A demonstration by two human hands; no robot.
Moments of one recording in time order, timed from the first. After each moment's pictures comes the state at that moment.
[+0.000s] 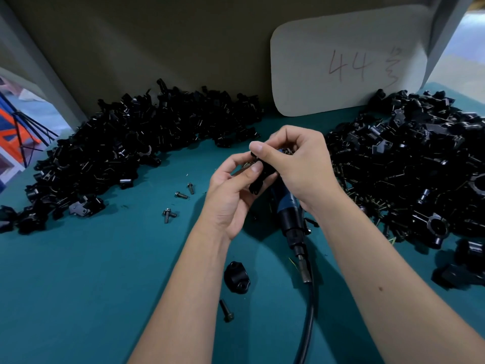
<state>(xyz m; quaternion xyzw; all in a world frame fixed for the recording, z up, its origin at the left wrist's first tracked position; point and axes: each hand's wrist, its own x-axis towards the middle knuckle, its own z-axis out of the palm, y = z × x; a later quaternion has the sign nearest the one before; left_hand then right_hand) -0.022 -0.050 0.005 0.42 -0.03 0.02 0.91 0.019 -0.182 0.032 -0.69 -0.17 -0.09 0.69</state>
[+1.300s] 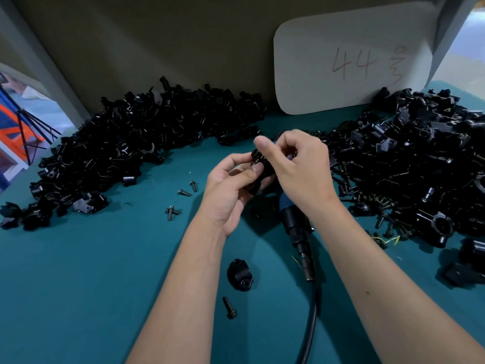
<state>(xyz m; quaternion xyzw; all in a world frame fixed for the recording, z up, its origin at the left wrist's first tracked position) -0.021 -0.040 0.003 0.49 0.02 0.02 0.87 0.014 -0.177 0.023 -0.79 -0.15 -0.21 0.55</state>
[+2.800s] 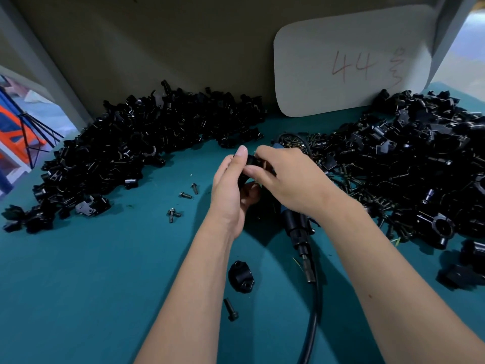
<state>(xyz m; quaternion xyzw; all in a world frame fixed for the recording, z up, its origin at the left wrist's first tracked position) -0.017 -0.050 0.003 0.53 0.09 0.05 0.84 0.010 -0.183 0.037 -0.89 -0.32 -0.08 0.31</state>
